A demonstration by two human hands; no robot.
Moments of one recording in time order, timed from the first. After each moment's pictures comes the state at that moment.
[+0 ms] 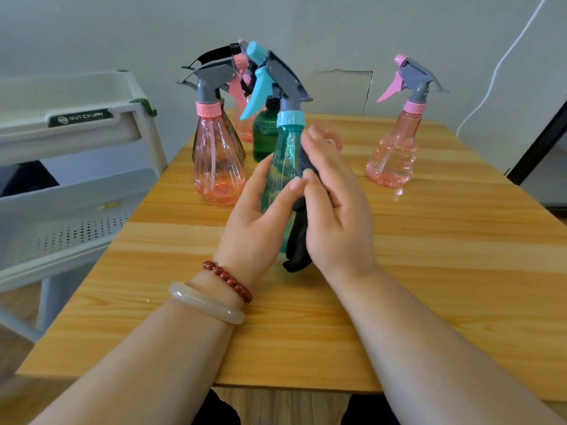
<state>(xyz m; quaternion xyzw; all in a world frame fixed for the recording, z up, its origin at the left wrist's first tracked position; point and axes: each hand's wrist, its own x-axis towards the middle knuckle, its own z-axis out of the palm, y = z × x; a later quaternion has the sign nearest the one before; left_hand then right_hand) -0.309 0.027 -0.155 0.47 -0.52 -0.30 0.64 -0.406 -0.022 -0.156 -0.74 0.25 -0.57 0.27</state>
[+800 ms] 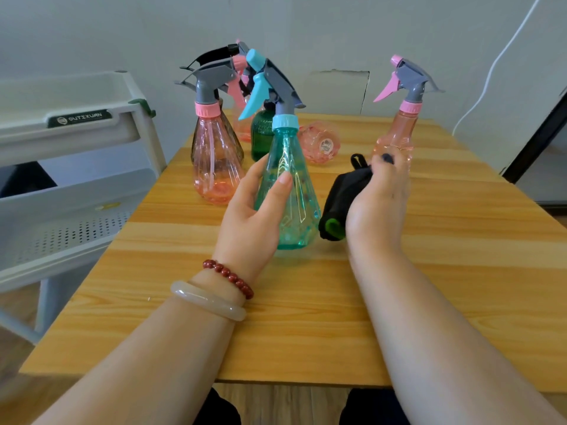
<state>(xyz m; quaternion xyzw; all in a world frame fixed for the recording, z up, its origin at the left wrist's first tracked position) -0.305 0.024 -0.162 0.53 -0.45 -0.31 0.65 -0.426 -0.042 -0.140 -0.47 0.47 -0.63 0.40</state>
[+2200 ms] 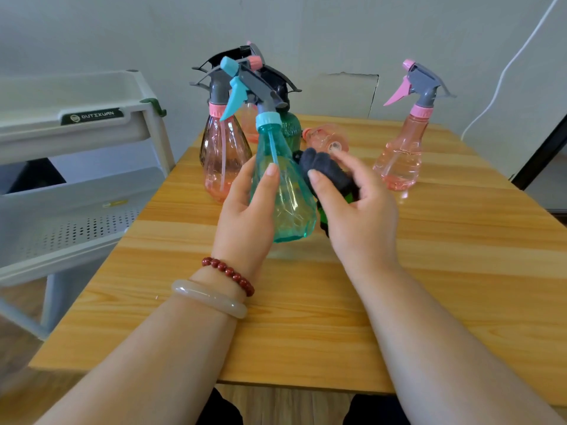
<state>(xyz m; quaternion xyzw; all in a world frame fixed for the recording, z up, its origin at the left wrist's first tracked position) -0.297 0.022 -0.158 0.52 -0.39 -0.32 0.69 -0.417 -0.023 -0.149 -0.69 0.36 -0.57 0.25</state>
